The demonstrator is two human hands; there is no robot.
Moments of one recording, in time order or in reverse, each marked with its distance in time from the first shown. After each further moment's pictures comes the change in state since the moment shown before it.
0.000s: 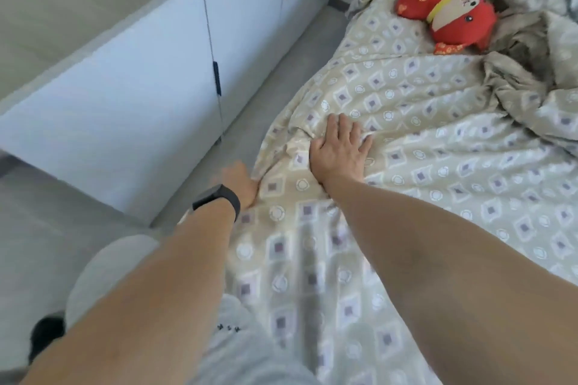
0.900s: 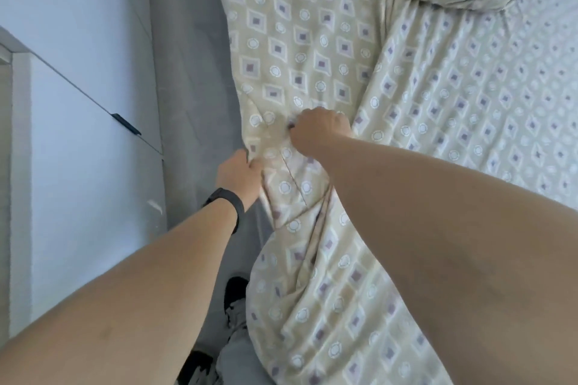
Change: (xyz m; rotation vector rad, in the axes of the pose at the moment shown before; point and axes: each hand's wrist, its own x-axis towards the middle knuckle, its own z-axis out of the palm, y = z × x) left_hand 0.065 0.058 -0.053 0.065 -0.366 0.284; right_hand 0.026 -0.034 -0.096 -0.179 -0.430 0.410
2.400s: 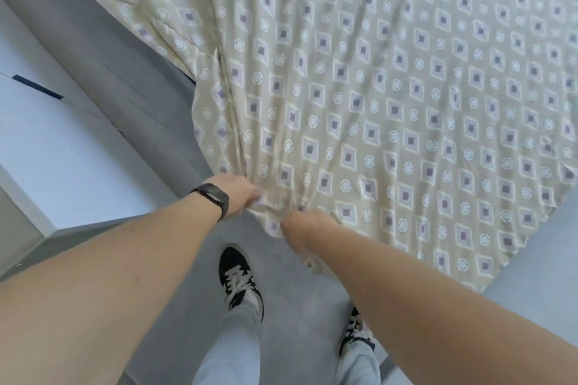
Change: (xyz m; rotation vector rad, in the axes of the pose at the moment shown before) left_hand -0.242 -0.127 0.049 1.551 -0.909 0.946; right_hand -0.460 -0.036 0.235 0.333 -0.567 -0.154
